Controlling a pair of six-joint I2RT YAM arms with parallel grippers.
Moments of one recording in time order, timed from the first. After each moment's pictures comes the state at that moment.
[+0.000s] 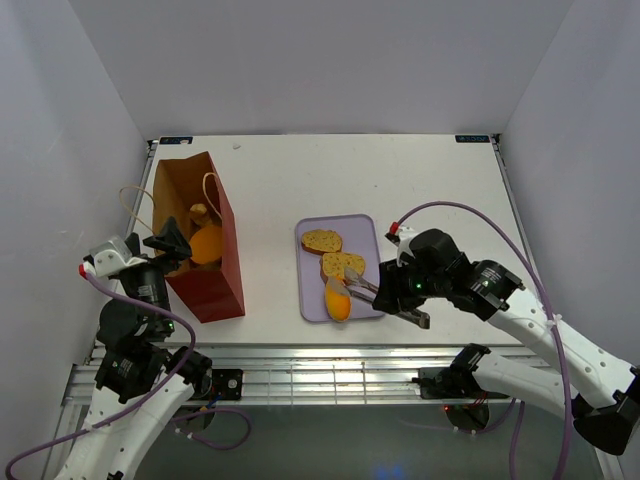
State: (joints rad) left arm -0.46 0.26 0.66 -0.08 -0.72 -0.13; right arm 0.81 0.89 0.91 -0.84 -0.20 0.41
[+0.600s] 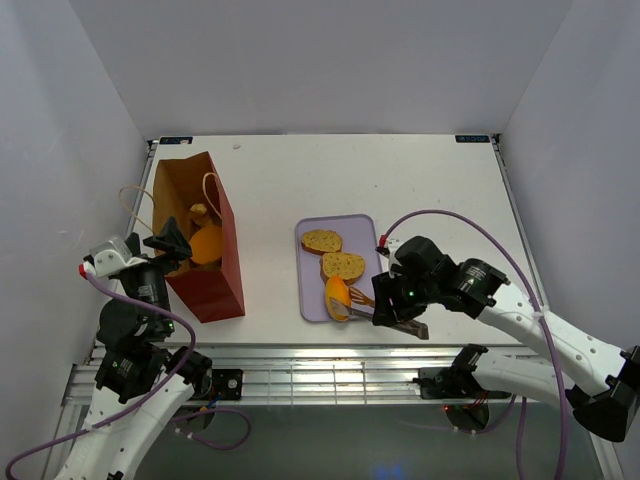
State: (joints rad) left arm -0.46 0.26 0.66 -0.08 -0.72 -0.13; right arm 0.88 0.95 0.90 -0.94 -0.20 0.45
